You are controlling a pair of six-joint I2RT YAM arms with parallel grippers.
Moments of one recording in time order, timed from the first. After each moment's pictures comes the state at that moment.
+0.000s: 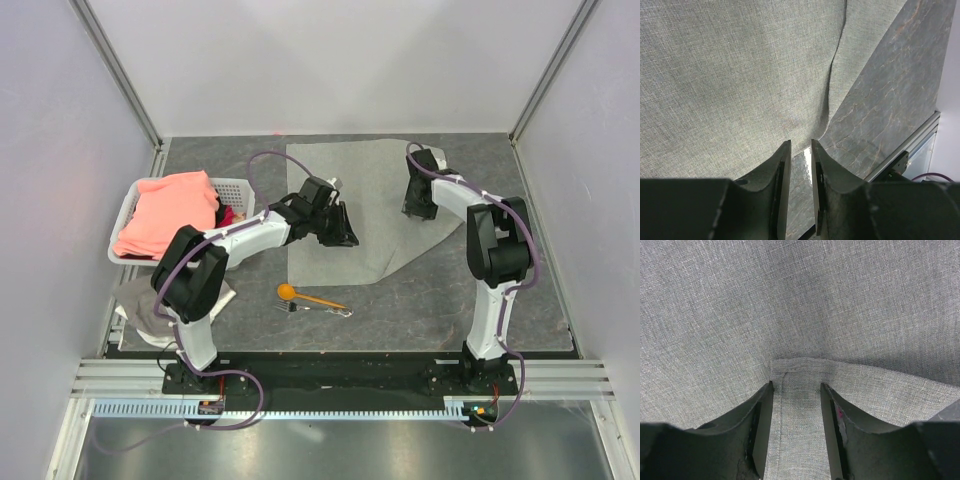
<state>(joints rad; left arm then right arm) -0.67 1.84 1.25 -0.21 0.30 -0.73 0.21 2.03 1.45 -0.51 0.26 0.48</state>
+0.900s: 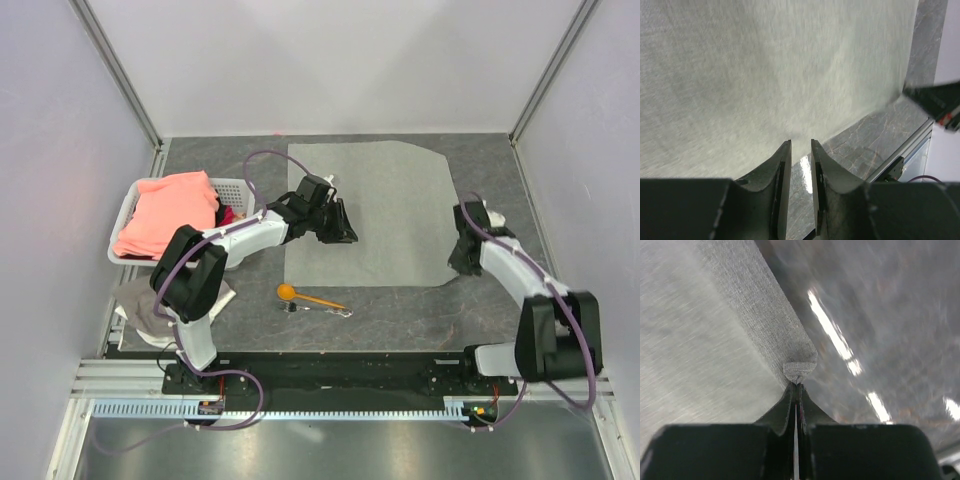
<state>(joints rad) -0.65 1.84 1.25 -0.18 0.30 -0.74 0.09 1.39 0.84 -0.62 0.31 0.58</state>
